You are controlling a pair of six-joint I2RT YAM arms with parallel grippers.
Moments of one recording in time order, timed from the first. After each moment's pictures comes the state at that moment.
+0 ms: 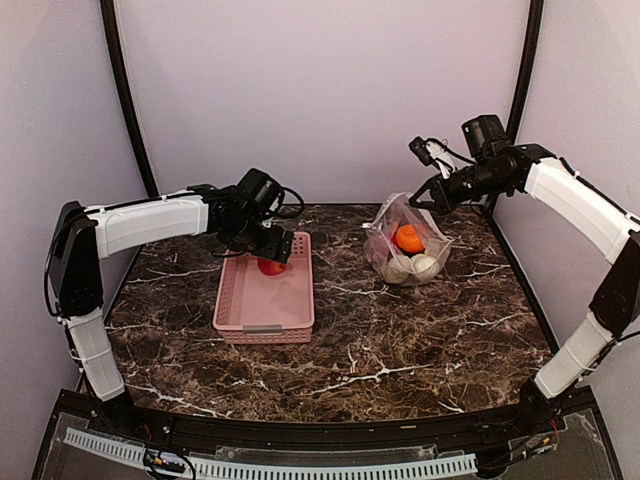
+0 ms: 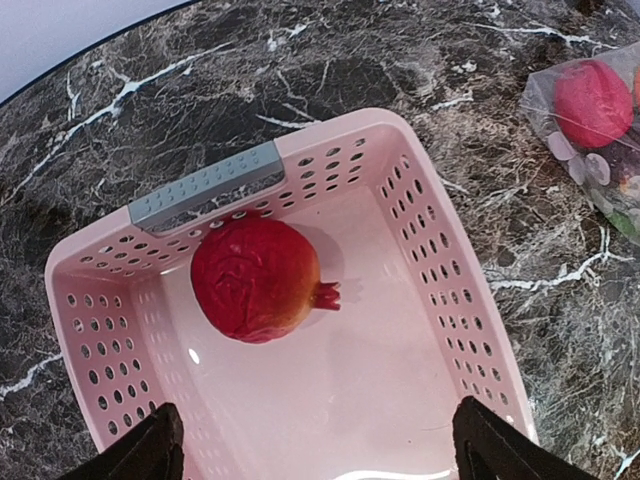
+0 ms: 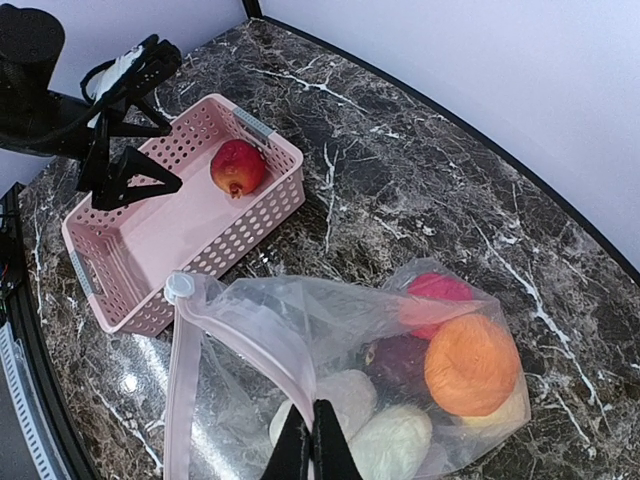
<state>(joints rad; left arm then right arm) -0.68 1.84 1.53 -0.66 -0.23 -0.33 0.36 1.56 1.57 -0.79 -0.50 -0.26</state>
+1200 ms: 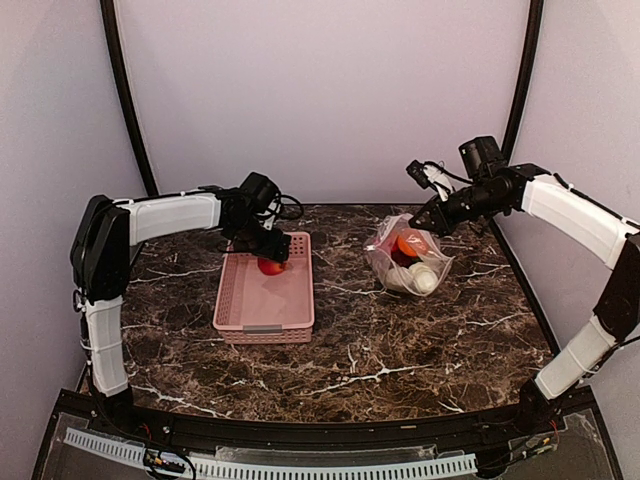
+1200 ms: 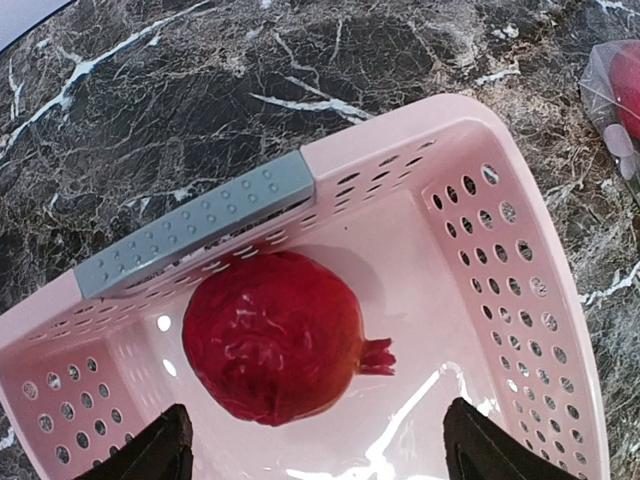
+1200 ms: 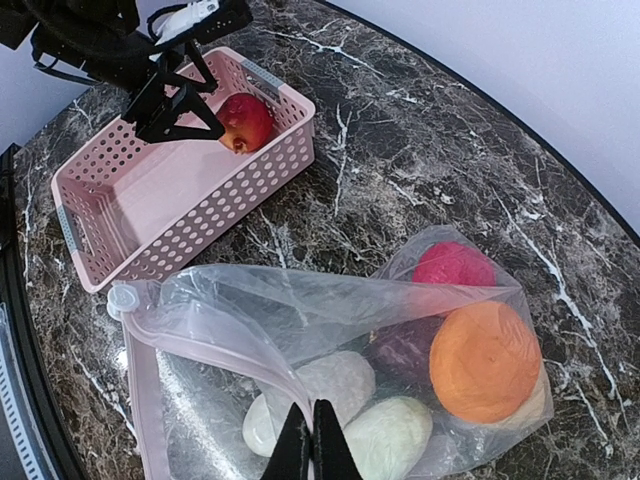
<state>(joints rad) -0.57 2.02 1.64 -0.67 -0.09 -0.21 0.36 1.52 1.40 -0.71 -0.51 -0.33</state>
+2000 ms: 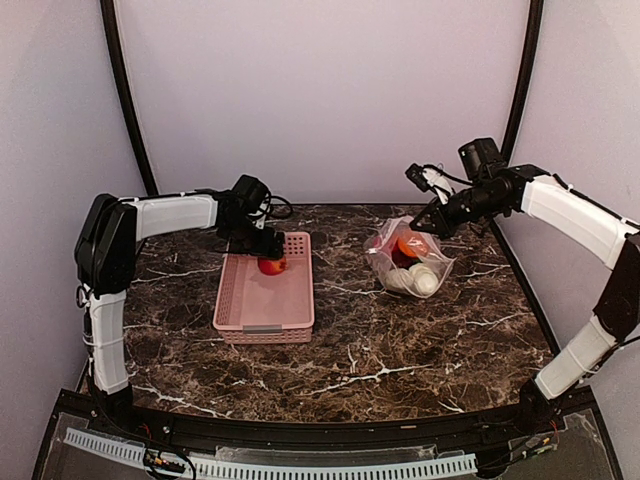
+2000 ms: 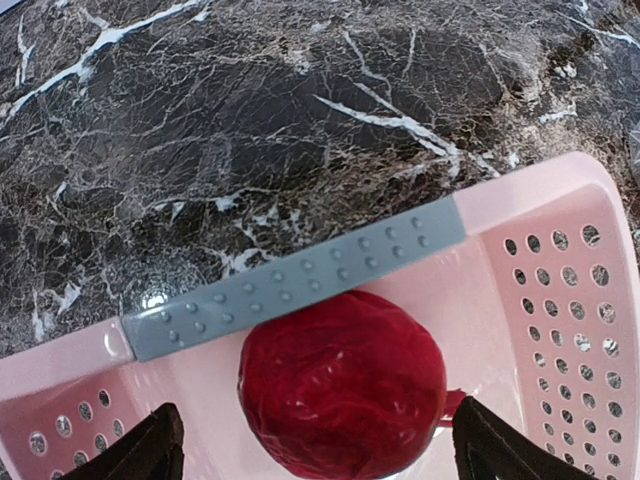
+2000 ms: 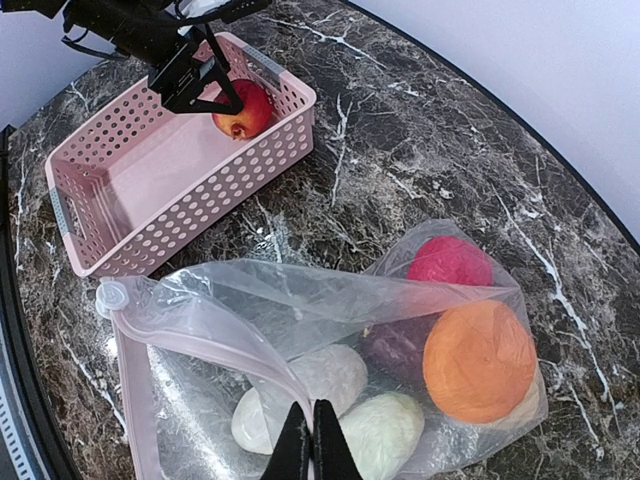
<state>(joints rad) -0.51 2.07 1.63 -0.60 -0.04 -0.25 0.36 1.52 1.39 -0.72 -0.50 -0.38</state>
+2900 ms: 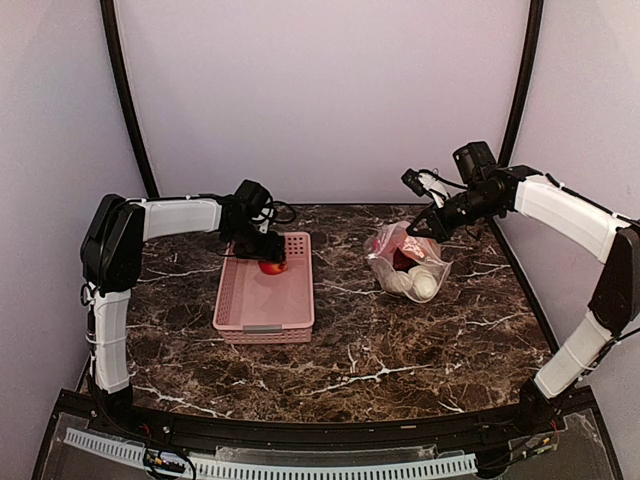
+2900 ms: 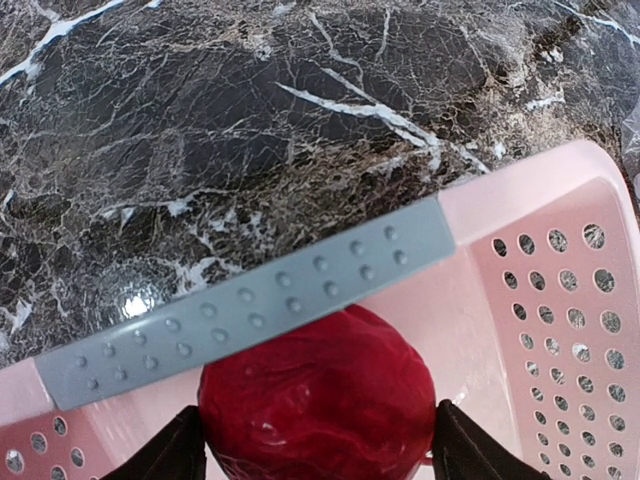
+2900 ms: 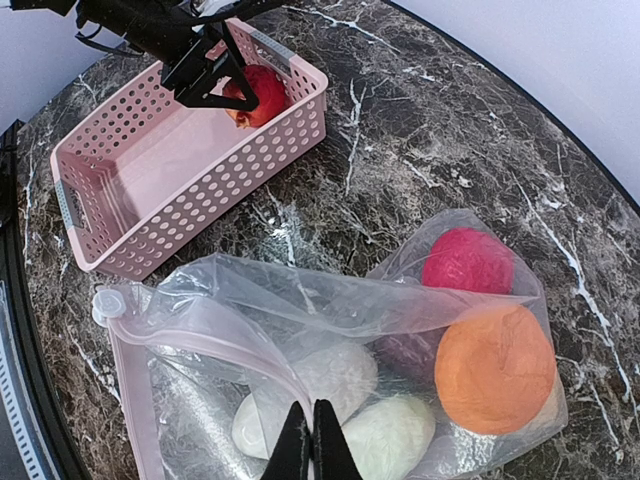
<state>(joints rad) -0.49 2.12 1.63 -0.56 0.04 -0.25 0.36 1.57 1.40 -0.74 -0.53 -0.38</state>
